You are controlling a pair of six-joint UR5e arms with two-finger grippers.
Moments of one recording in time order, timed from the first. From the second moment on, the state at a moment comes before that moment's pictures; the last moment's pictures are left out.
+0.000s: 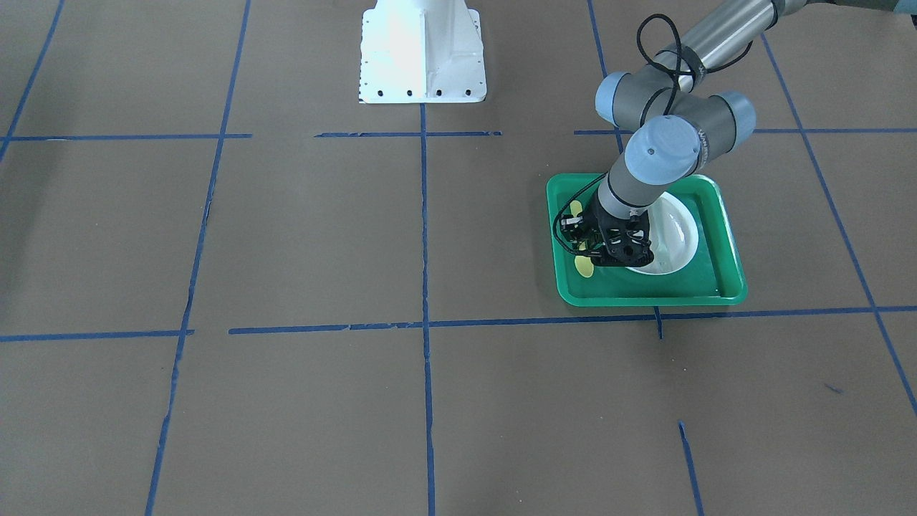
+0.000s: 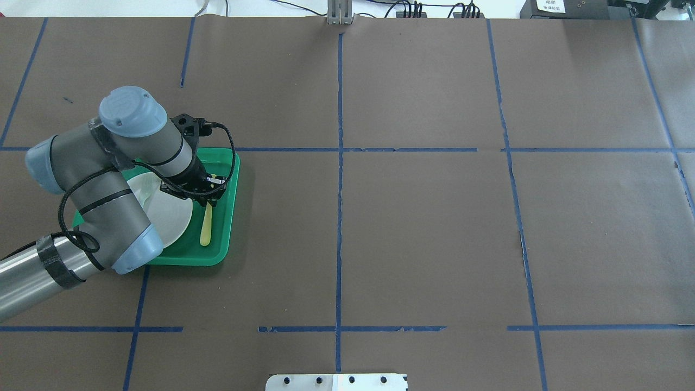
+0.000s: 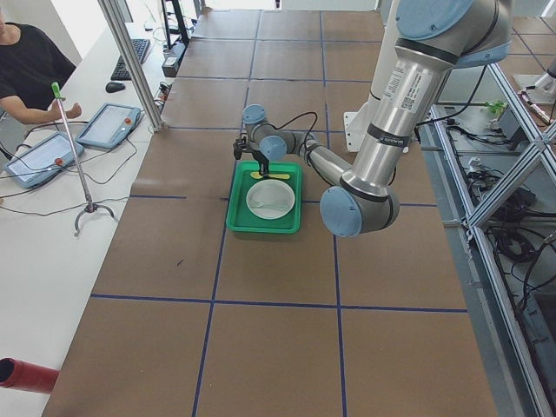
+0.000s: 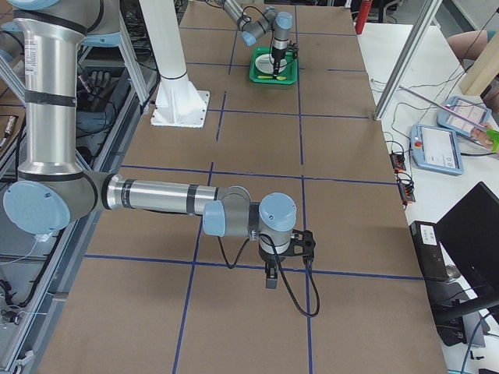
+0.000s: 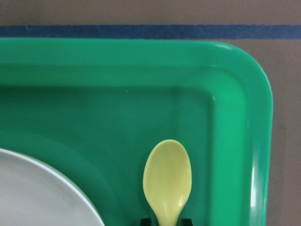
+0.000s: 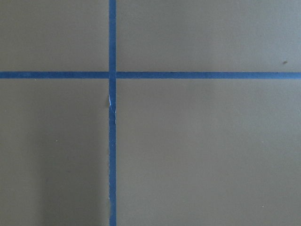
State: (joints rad) left arm -0.71 -2.00 -1.58 -1.82 -2.13 -1.01; right arm 1.58 -1.66 1.61 -1.50 2.28 0.03
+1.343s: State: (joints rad) left arm -1.37 -1.72 -1.62 -1.78 -2.33 -0.25; right arm 1.58 -1.66 1.61 -1.50 2.28 0.03
